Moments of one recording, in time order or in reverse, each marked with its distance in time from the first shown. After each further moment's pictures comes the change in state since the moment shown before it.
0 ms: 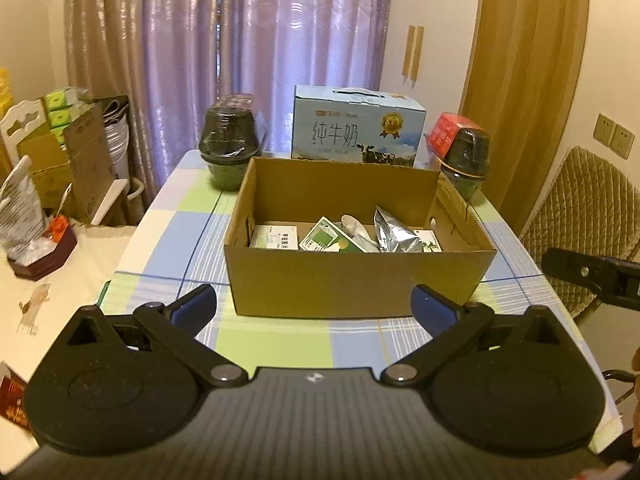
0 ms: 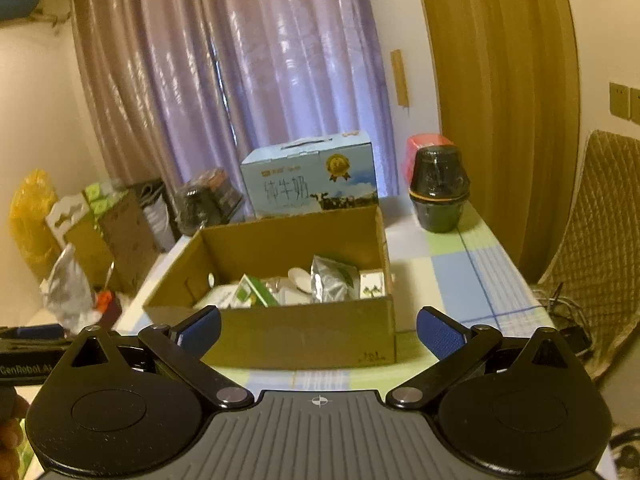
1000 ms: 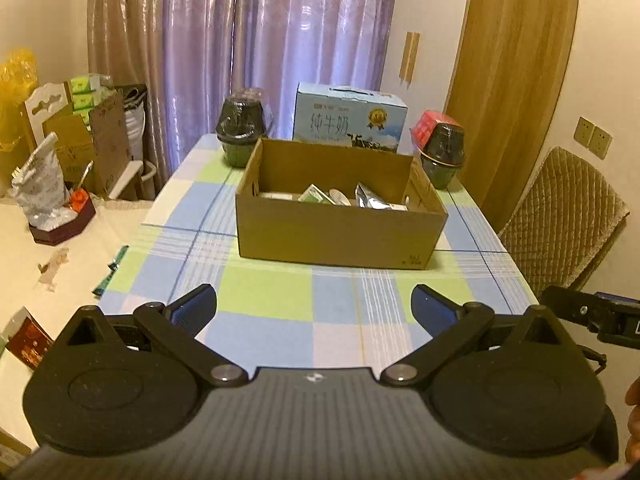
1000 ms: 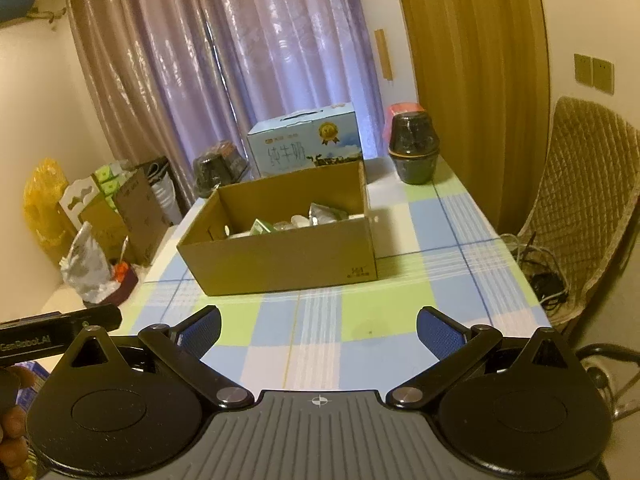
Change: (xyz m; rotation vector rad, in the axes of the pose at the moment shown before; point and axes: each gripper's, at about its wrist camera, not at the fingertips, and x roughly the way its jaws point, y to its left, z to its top) left arm -0.115 -0.026 -0.051 -0.047 0.013 0.006; right arm -0.119 0.002 -0.046 0.042 0.074 -0.007
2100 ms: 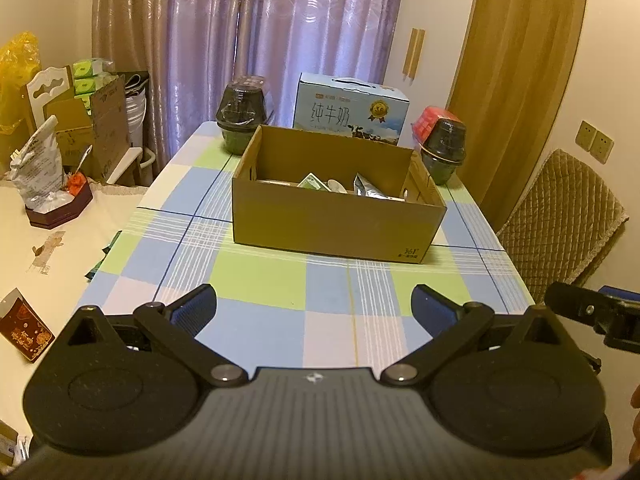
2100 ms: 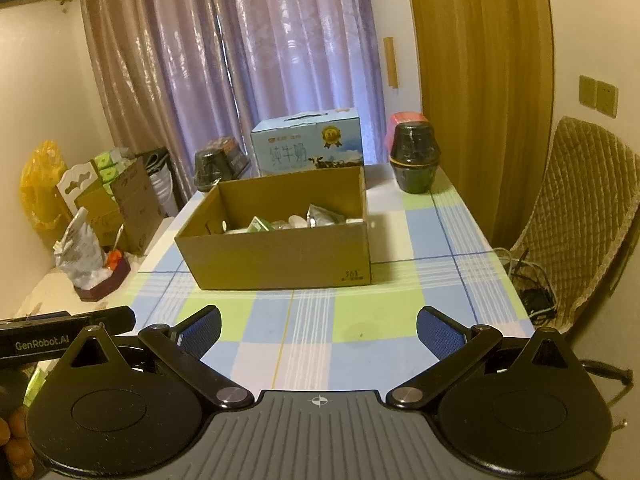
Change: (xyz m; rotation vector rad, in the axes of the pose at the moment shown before) left arm 0.007 -0.001 -0.011 -0.036 0.012 -0.003; right arm -0.006 0.011 -0.005 -0.061 -0.003 -0.024
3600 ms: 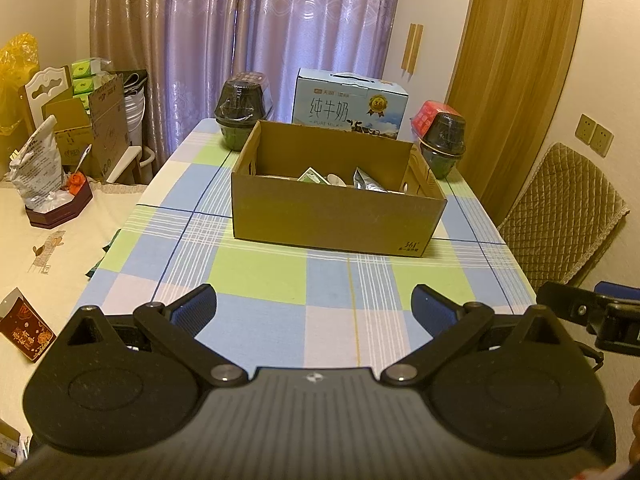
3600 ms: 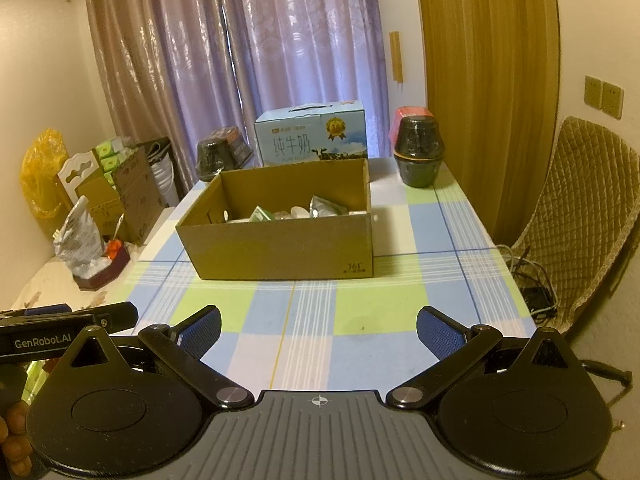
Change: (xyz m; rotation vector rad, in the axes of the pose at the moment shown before) left arm 0.002 -0.002 -0.005 0.011 0.008 0.001; right arm 0.004 0.004 -0.004 -0.020 0.016 -0.002
